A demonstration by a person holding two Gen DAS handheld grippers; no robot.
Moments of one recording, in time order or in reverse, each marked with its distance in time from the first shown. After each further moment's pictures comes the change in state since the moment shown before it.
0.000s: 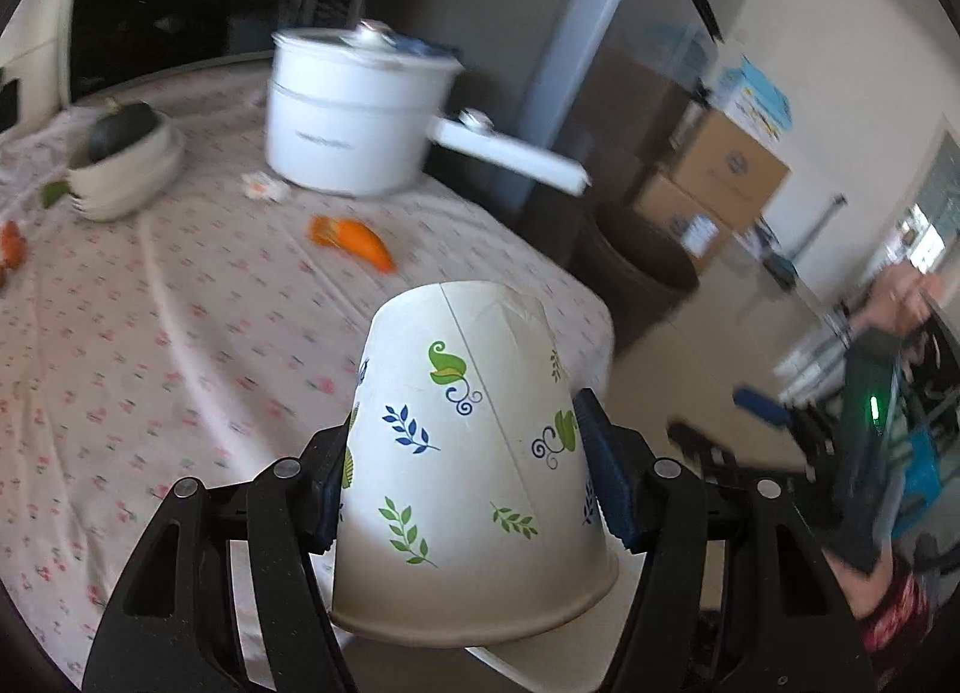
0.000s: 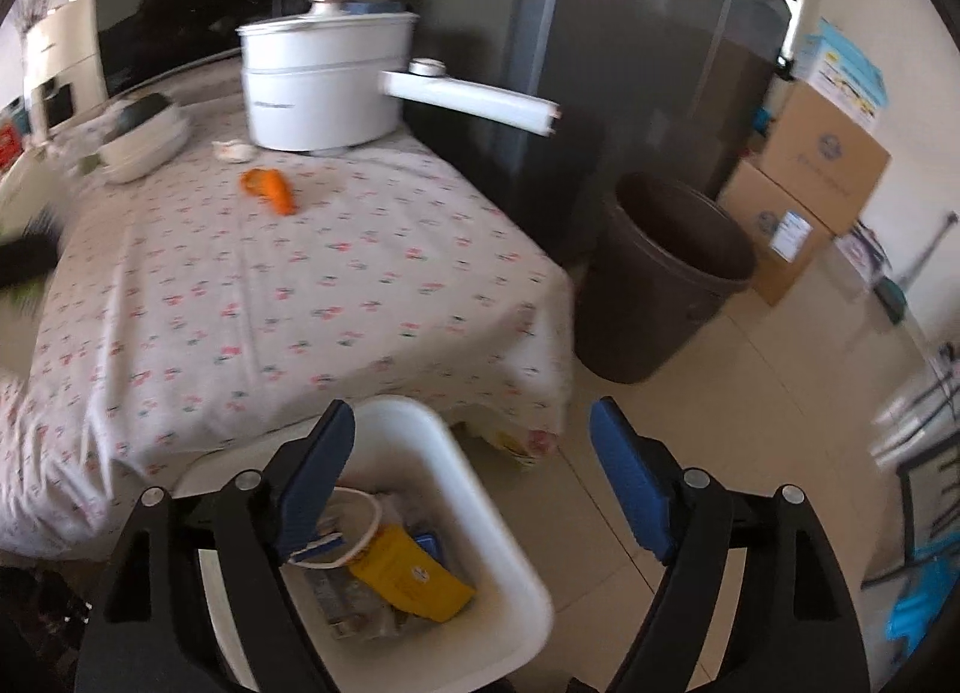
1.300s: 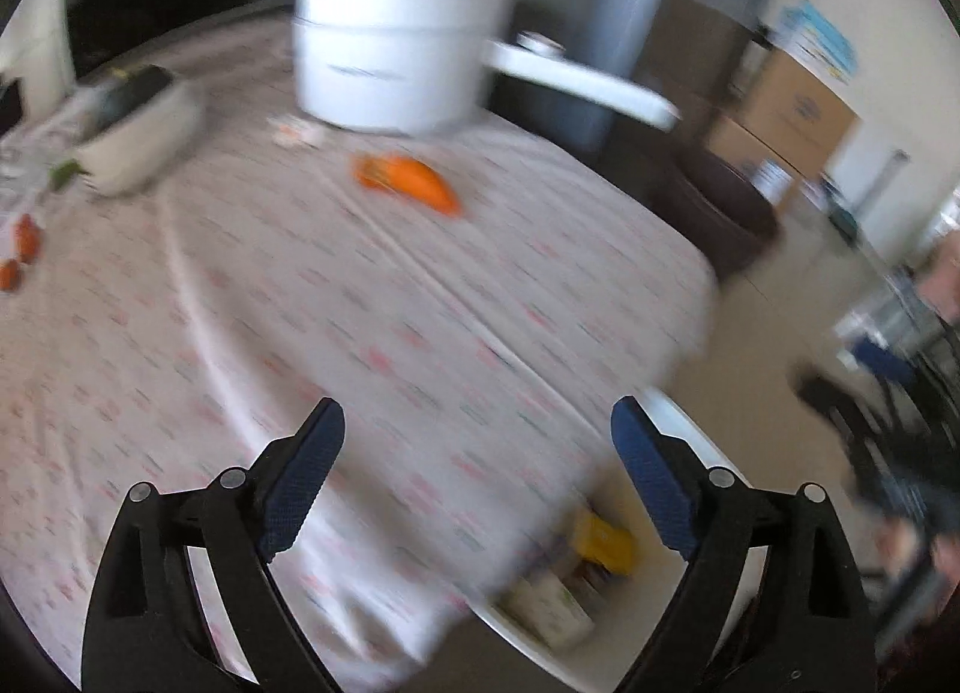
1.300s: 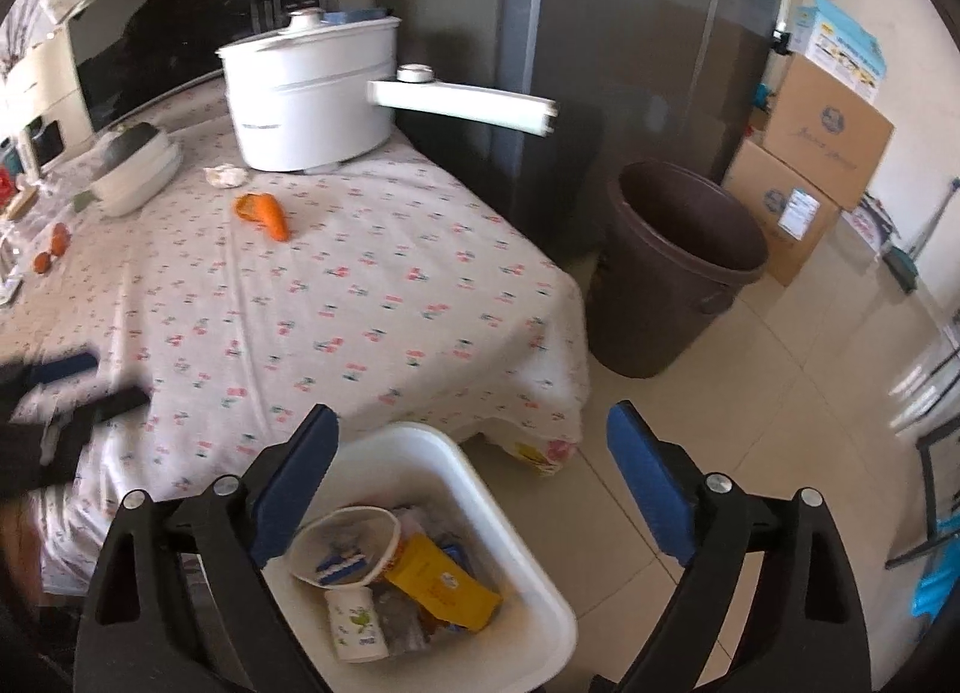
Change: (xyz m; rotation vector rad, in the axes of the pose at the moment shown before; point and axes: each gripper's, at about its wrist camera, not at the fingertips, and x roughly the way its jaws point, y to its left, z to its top) left arm 0.058 0.042 0.010 -0.011 0.083 0.210; right arm 0.004 0.012 0.019 0.034 -0.008 0.074
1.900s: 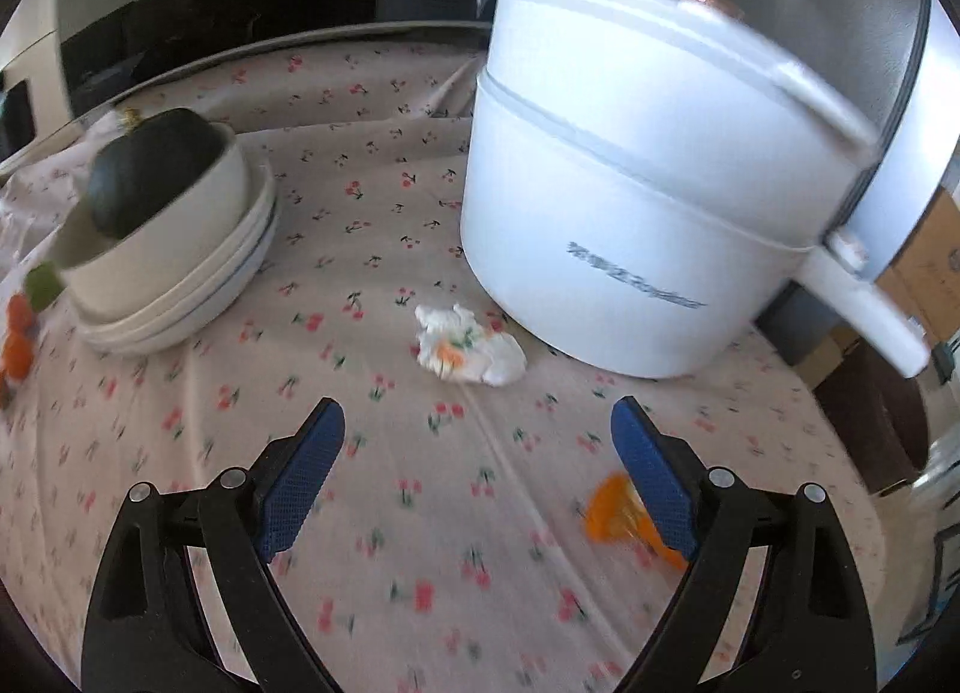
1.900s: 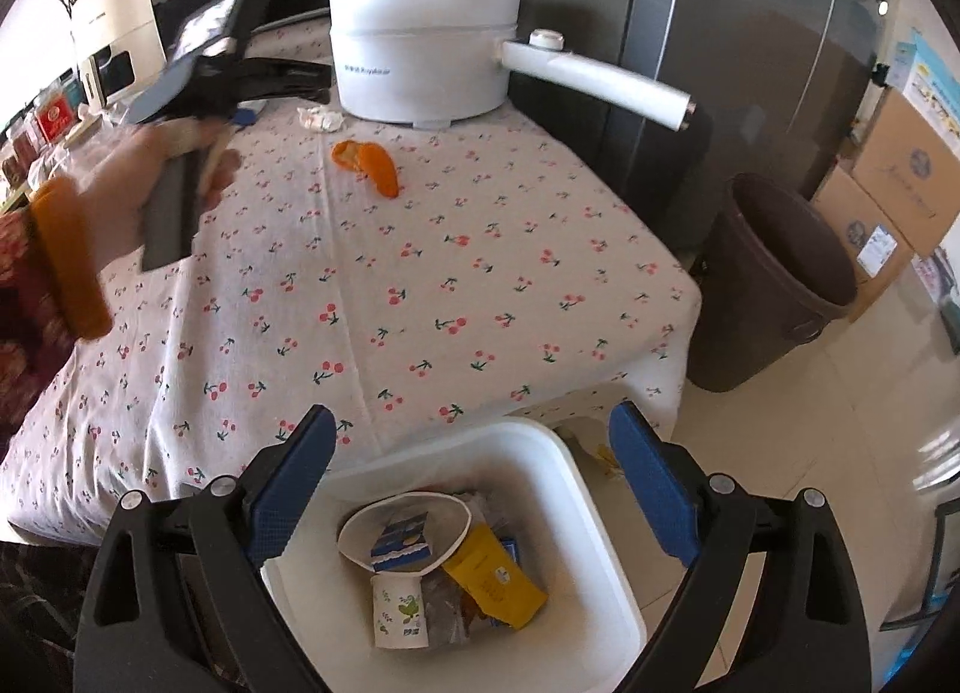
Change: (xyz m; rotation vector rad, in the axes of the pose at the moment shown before) left arm 0.137 0.115 0.164 -0.165 -0.085 0.200; right arm 0.033 0.052 0.001 -0.124 0.099 0.127
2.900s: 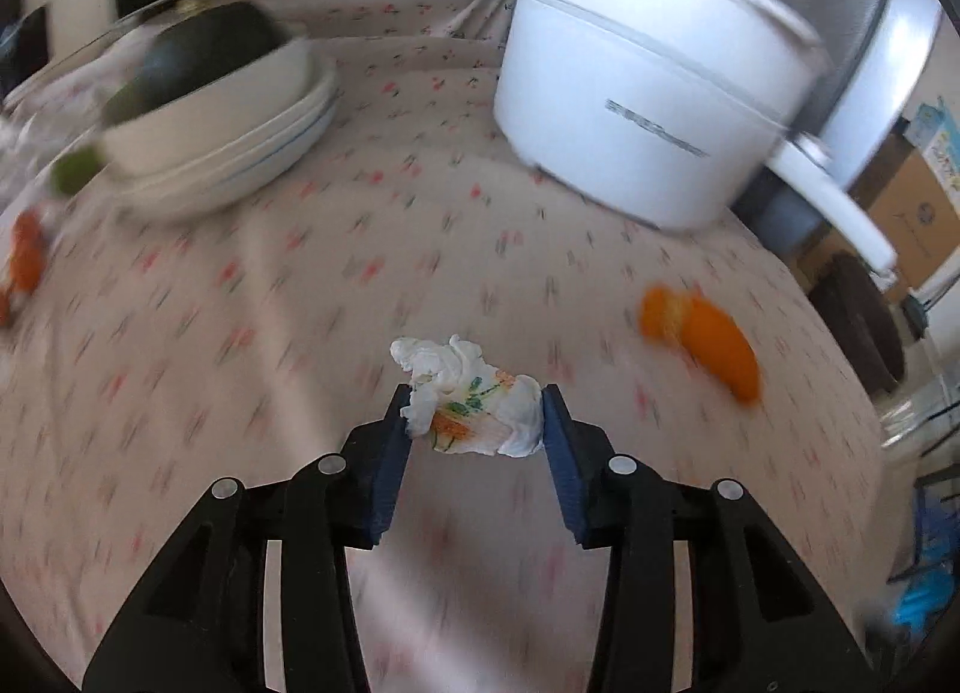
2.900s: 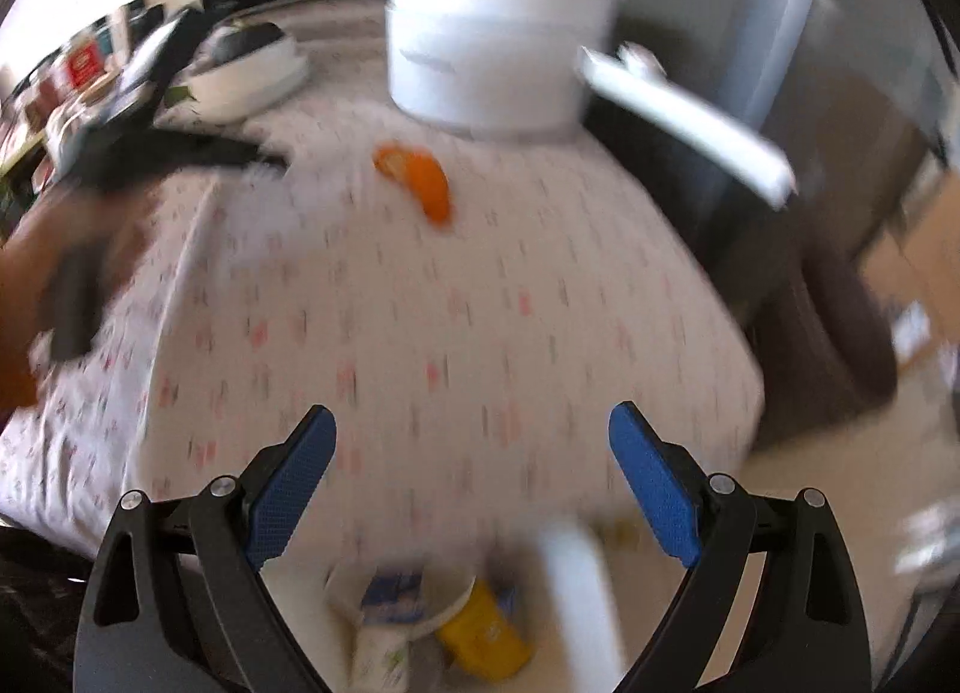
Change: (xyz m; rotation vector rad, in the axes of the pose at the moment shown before) left arm -0.066 0.054 -0.081 0.004 0.133 -0.109; right arm 0.060 0.035 0.077 -0.243 -0.053 0.034
